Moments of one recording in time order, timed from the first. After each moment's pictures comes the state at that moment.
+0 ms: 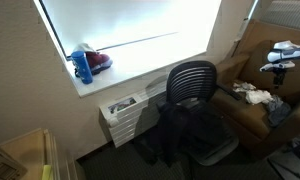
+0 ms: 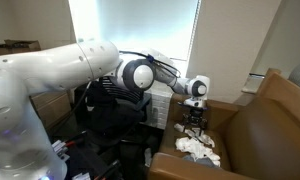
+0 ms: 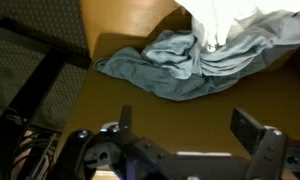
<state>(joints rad) -0.18 1.40 -0.28 -0.75 -0.01 1.79 2.41</state>
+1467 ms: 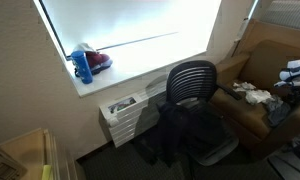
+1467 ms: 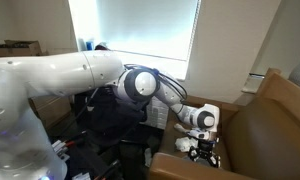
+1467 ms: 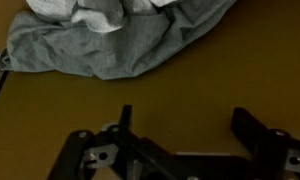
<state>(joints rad) -0.23 1.50 -0.47 -0.92 0.07 2.00 2.60</state>
